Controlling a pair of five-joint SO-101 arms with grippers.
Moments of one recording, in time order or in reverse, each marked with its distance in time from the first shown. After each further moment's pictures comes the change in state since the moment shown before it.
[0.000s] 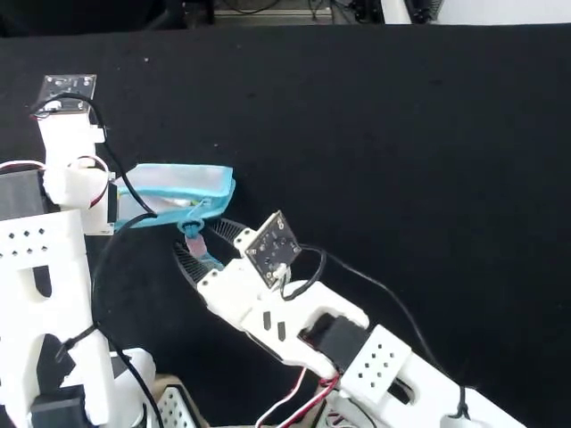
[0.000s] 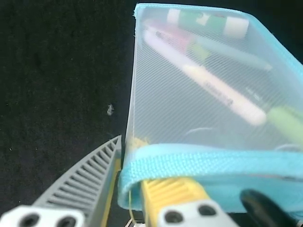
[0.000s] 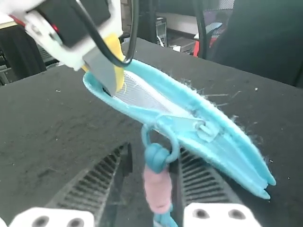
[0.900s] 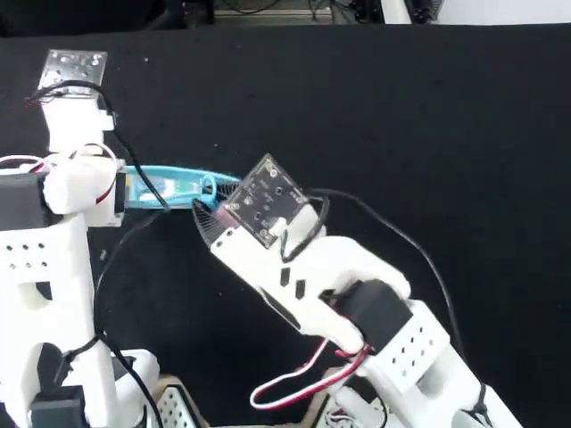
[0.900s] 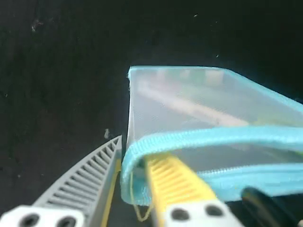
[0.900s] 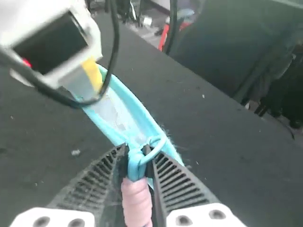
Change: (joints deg) left arm 5.3 0.1 -11.3 2.2 0.6; right arm 8.4 10.5 -37.8 36.7 16.4
